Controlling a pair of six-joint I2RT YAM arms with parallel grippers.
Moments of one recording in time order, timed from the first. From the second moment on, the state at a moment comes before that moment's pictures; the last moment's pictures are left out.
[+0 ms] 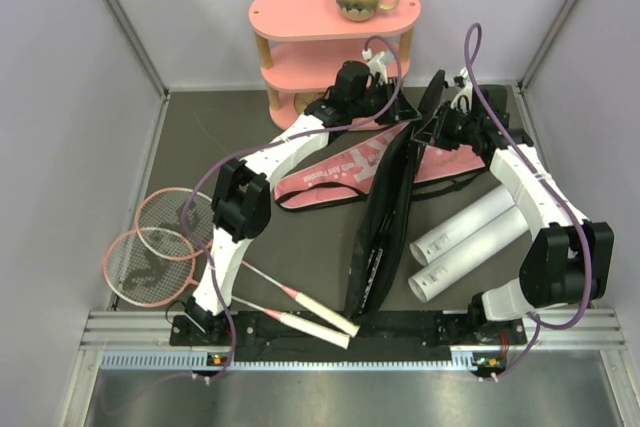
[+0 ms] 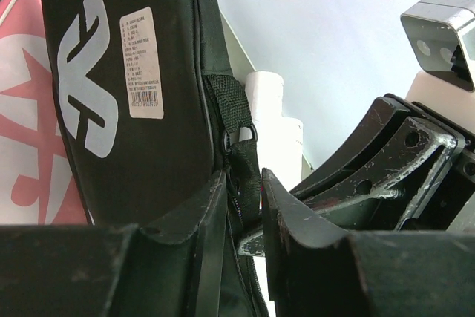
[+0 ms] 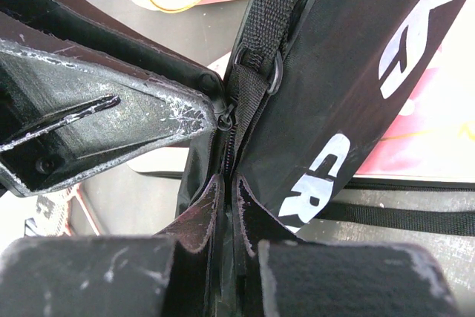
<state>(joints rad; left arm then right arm) -0.66 2.25 2.09 -0.10 0.50 -0.74 0.11 1.46 1.22 -0.38 -0.44 0.42</state>
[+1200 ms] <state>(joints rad) -0.67 2.27 2.10 -0.10 0.48 -0.73 -0.02 1.65 1.52 -0.50 -0.38 0.61</state>
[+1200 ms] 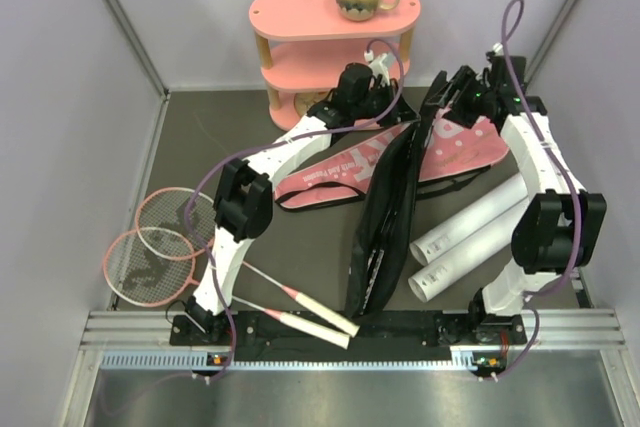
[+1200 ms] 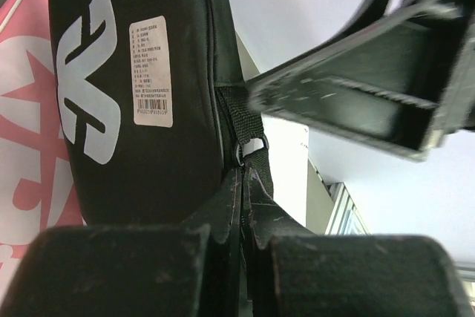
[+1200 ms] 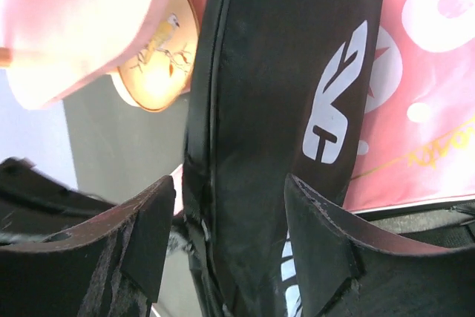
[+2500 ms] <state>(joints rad) -0.79 1.75 1.47 0.02 0.57 -0.66 -0.05 1.72 1.52 -0.37 -0.22 0.83</state>
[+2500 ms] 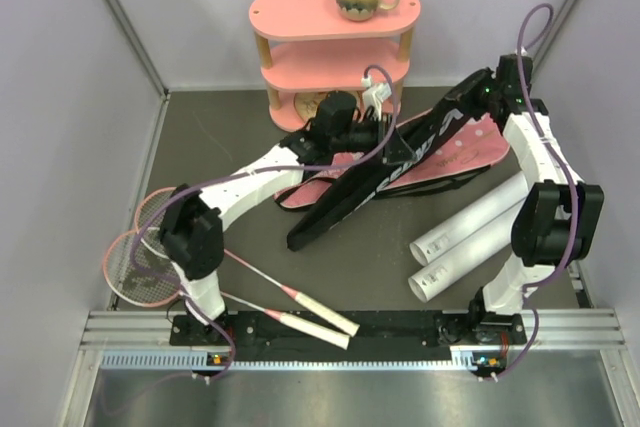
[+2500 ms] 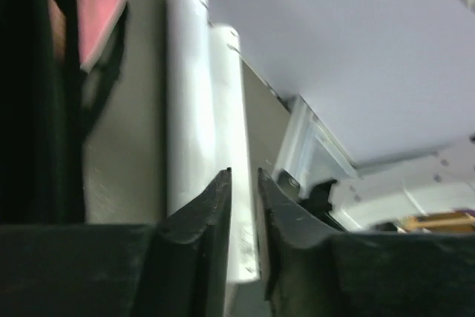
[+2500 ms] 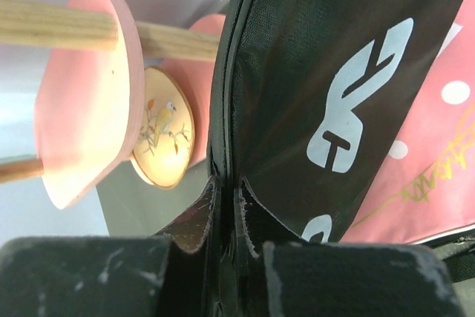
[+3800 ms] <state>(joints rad) -0.73 2.16 2.08 -0.37 0.48 0.15 -0.06 1.61 1.35 -0.24 -0.58 0.66</state>
